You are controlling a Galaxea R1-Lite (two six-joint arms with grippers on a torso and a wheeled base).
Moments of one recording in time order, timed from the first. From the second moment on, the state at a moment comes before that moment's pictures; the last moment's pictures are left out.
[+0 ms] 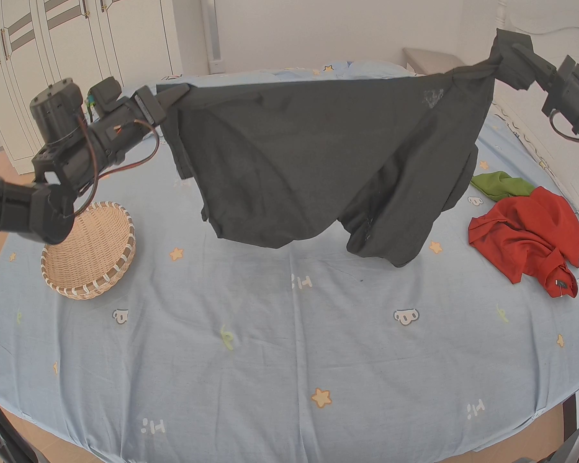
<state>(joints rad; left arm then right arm) -0.13 1.88 -1.23 -0.92 -0.46 -0.53 -0.12 1.70 -1.26 -0.99 0.71 1.08</state>
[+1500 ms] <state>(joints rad) -0.09 1.08 -0.02 -0.51 -0.61 -0.46 -0.06 1.30 -0.02 -0.86 0.82 0.86</state>
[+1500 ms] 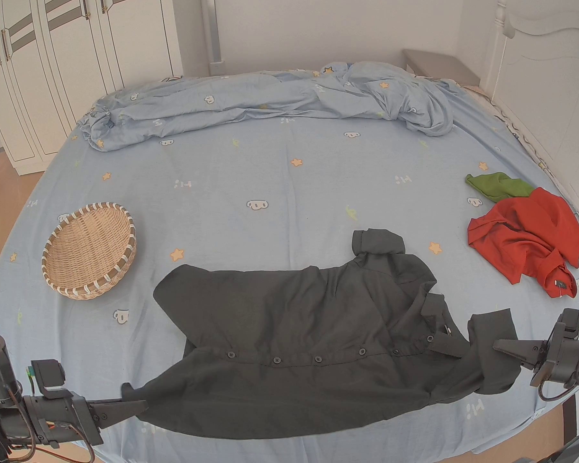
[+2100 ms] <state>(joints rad) -0.09 0.92 -0.05 -0.46 -0.62 -0.47 -0.05 1.27 -0.02 -0.80 0.82 0.89</state>
